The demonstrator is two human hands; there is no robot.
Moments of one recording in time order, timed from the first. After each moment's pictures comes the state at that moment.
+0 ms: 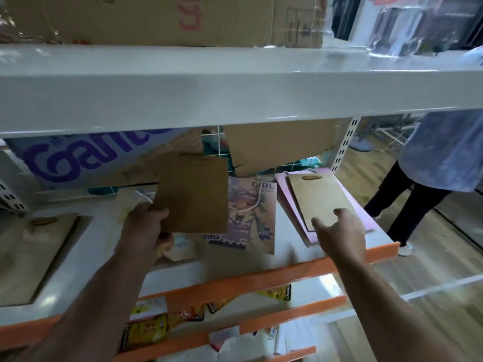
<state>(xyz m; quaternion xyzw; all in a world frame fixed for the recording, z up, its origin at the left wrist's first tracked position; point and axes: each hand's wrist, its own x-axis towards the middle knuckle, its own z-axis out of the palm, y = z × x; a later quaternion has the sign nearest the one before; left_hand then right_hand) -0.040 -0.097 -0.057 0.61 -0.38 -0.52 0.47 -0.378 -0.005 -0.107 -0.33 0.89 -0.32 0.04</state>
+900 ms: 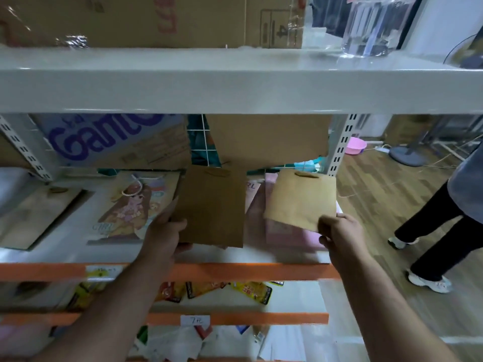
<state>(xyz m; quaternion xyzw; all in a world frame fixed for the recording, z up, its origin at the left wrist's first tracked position) -0.164 -0.019 -0.075 0.62 -0.34 -0.52 0.49 -0.482 0.002 -0.084 -0.23 0.64 -0.59 0.43</state>
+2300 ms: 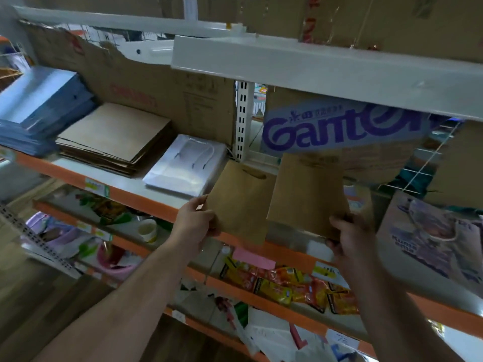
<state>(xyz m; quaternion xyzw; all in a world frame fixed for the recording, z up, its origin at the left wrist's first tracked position) 0.267 0.025 -0.056 0.66 -0.24 -0.47 0.54 -0.007 -0.036 -0.080 -0.31 0.56 -0.55 0.53</state>
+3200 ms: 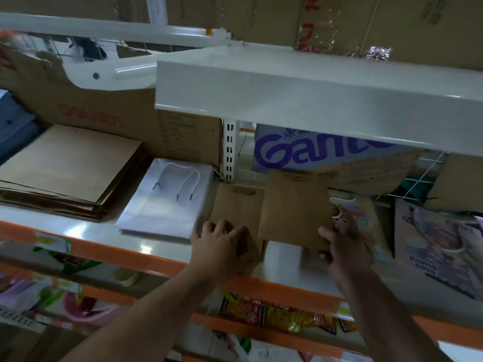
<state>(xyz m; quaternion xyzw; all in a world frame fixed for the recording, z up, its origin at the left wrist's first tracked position) 0.292 -0.076 -0.120 0.67 -0.74 -0.07 0.03 0.041 -0.091 -0.095 -0.32 0.62 -0.54 0.47</state>
